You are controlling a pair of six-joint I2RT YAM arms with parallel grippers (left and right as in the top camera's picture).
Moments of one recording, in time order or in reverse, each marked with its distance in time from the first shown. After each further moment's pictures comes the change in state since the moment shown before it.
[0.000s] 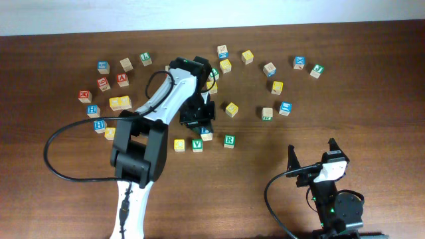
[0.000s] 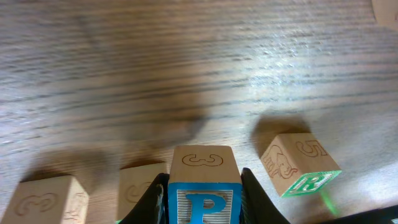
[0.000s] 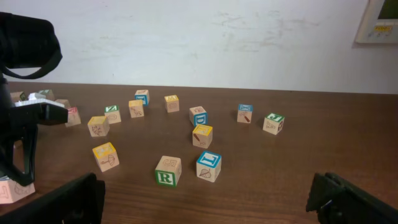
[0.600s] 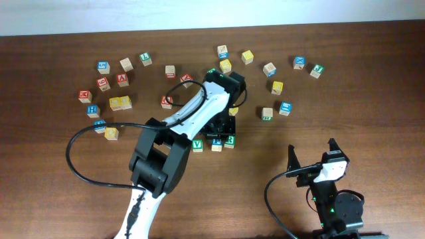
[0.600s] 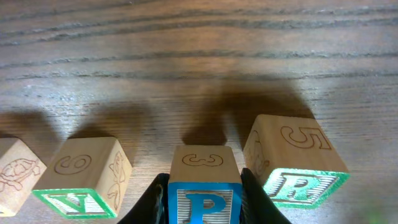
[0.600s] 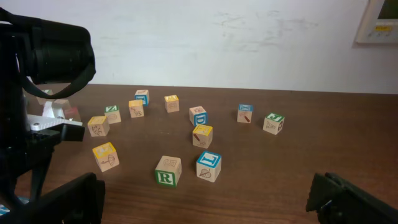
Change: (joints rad) left arm -0.196 0.000 -0.001 -0.021 -0.215 -0.146; right arm 0.000 0.000 0.000 0.000 0.000 0.000
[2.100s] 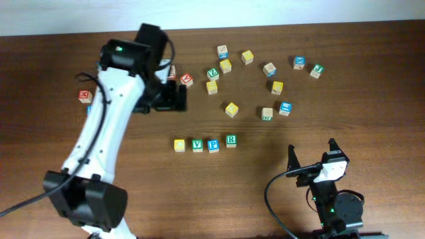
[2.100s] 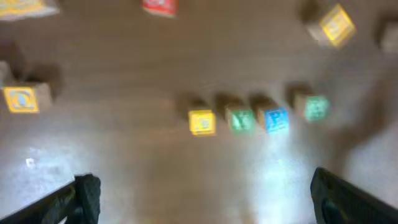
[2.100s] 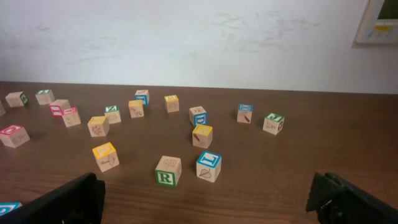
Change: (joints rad) left arm 0.361 -0.461 0.020 -0.134 -0.011 0.302; right arm 0.000 0.000 0.000 0.000 0.000 0.001
